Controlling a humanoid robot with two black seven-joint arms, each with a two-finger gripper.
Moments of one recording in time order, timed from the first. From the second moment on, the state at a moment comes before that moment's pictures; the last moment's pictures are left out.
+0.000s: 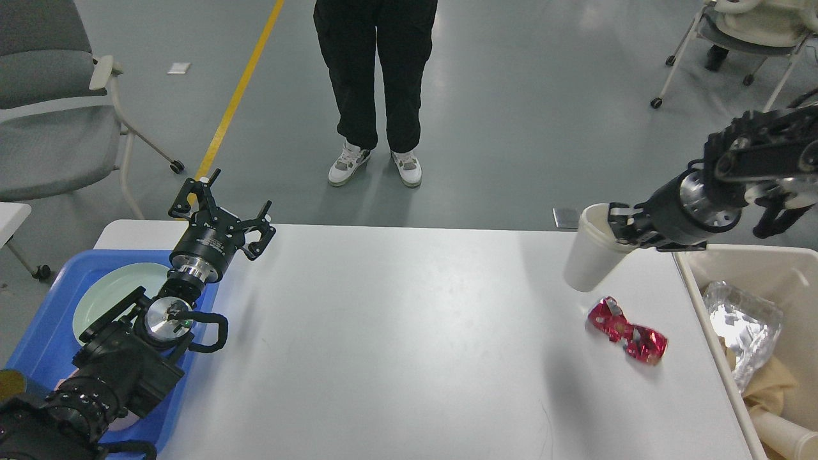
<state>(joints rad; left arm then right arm) -0.69 0.12 -1.00 -0.35 -0.02 -0.57 -0.21 1.97 -0.40 -1.31 1.33 0.00 0.36 -0.02</state>
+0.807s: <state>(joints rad) -0.69 0.12 -1.00 -0.35 -0.02 -0.57 -0.21 0.80 -0.48 -1.33 0.20 0.24 0.00 -0.04</state>
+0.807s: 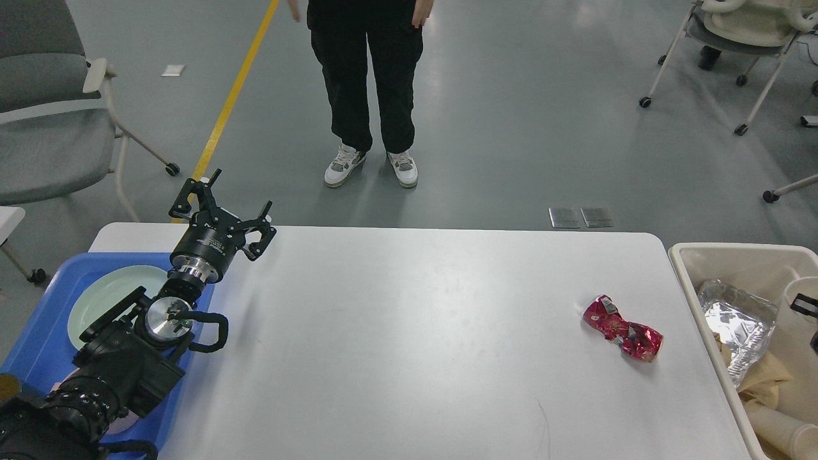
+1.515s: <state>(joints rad) -0.69 0.12 -1.00 -0.35 -0.02 -0.57 -0.21 1.48 -0.50 -1.26 0.76 0.17 0.30 -0.03</state>
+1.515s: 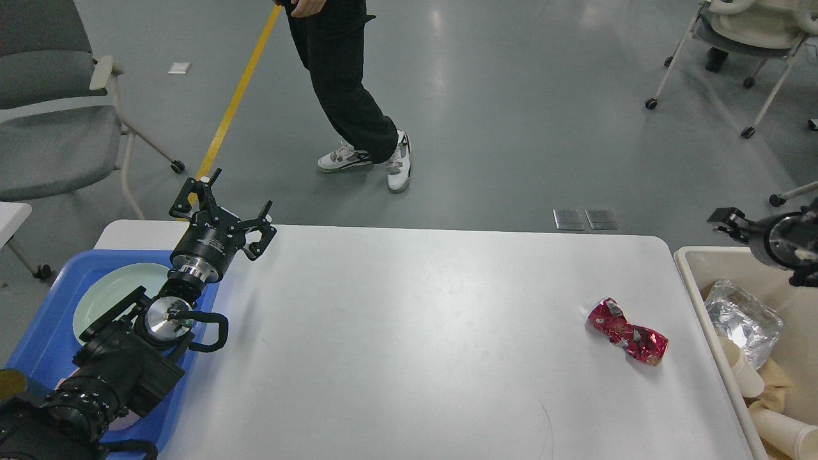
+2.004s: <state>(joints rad) -0.69 0.12 -1.00 -0.35 -0.02 -0.57 -0.21 1.89 -0.33 -1.26 1.50 0.00 0.24 0.03</state>
